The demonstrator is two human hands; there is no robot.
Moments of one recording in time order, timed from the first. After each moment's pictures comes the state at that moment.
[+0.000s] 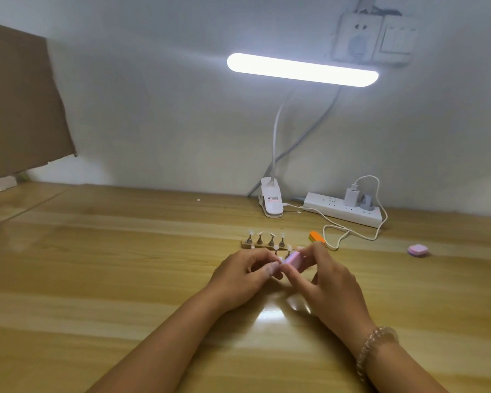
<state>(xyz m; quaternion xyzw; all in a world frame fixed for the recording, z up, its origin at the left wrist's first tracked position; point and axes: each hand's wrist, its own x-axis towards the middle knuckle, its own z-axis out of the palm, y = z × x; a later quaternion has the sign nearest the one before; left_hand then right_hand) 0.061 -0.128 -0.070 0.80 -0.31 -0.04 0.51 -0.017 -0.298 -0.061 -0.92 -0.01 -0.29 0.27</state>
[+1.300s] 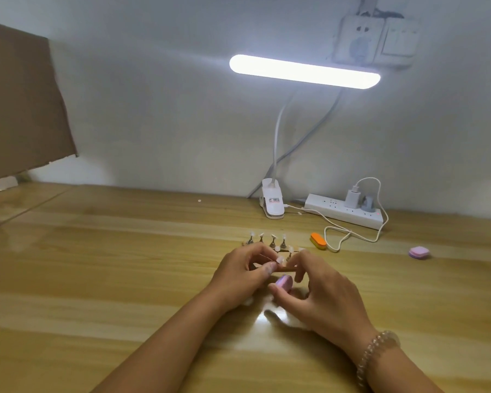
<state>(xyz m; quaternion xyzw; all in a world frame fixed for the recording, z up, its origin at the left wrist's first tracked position) 0.060 -0.129 -0.066 0.78 -0.27 -0.02 0.56 -0.026 -0.292 -0.057 -0.95 -0.05 -0.25 0.19</state>
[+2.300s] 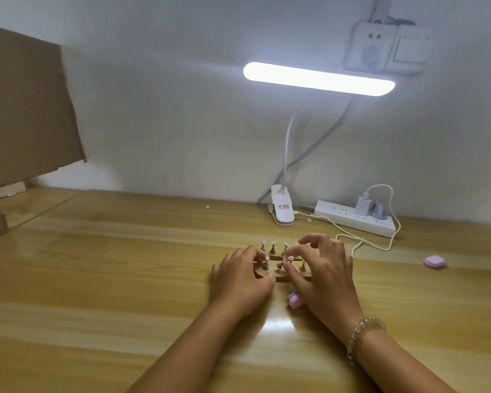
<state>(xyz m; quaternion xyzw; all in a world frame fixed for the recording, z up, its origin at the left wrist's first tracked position) 0.070 -0.124 -0.070 0.92 -0.13 0.10 0.35 0.019 -0.279 -0.057 -0.93 -0.01 -0.33 0.17</state>
